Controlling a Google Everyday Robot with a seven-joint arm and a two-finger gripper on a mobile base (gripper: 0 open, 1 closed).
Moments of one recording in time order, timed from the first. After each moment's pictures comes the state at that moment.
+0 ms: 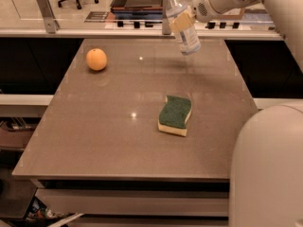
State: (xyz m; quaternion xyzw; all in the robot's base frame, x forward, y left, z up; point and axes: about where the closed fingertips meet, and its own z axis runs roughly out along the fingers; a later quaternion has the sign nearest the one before) arm 0.779 -0.111 0.952 -0.39 0.81 0.11 0.42
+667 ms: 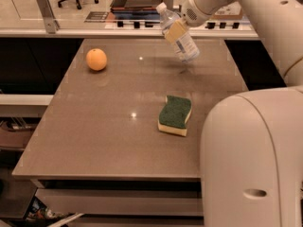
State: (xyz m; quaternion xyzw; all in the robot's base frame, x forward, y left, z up) arm 0.778 -0.097 0.918 -0.42 0.84 0.08 0.32
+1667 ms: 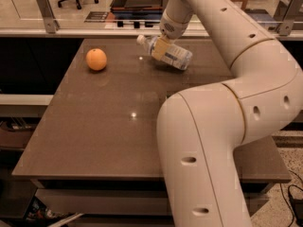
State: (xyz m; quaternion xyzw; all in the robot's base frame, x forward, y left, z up) arm 0.780 -0.054 0.852 -0.50 0.85 0.05 0.19
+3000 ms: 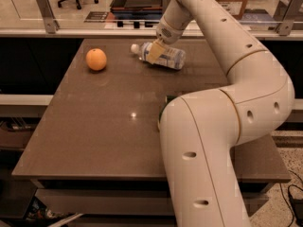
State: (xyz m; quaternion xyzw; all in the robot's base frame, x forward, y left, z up) arm 0.789 -0.030 0.830 -0.52 0.82 0.11 0.21
